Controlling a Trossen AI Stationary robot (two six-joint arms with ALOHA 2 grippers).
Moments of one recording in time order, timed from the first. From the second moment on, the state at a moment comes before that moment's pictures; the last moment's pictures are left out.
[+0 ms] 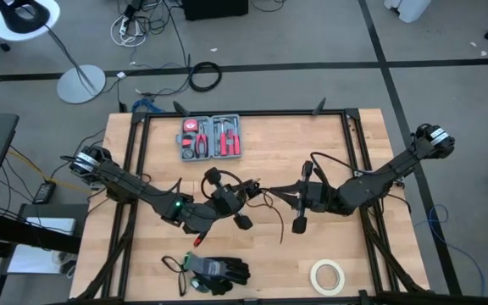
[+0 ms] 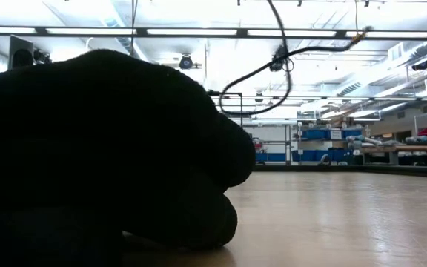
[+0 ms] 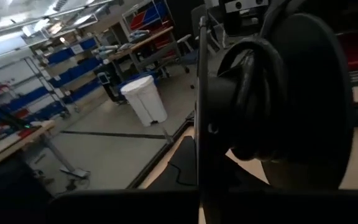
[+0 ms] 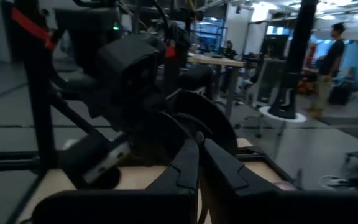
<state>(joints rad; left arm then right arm) -0.44 1.63 1.22 0.25 -1.12 0.21 0.55 1.24 0.90 0.42 0.74 -0.12</state>
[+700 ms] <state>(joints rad) -0.43 1.63 1.22 0.28 -1.33 0.63 0.42 1.40 0.90 0.59 0.52 0.01</state>
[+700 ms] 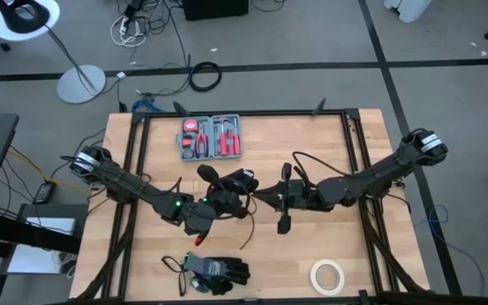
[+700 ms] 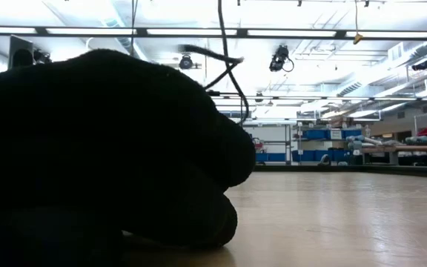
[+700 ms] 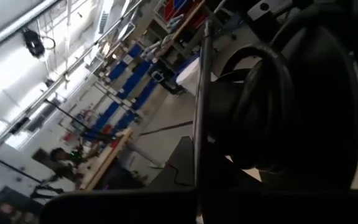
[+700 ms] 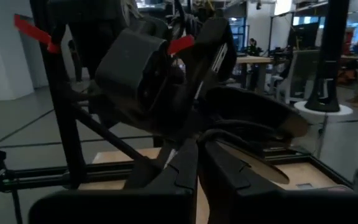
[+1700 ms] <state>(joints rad) -0.41 1.65 1.22 0.37 -1.24 0.54 0.41 1.43 0.90 0.57 0.43 -0.05</state>
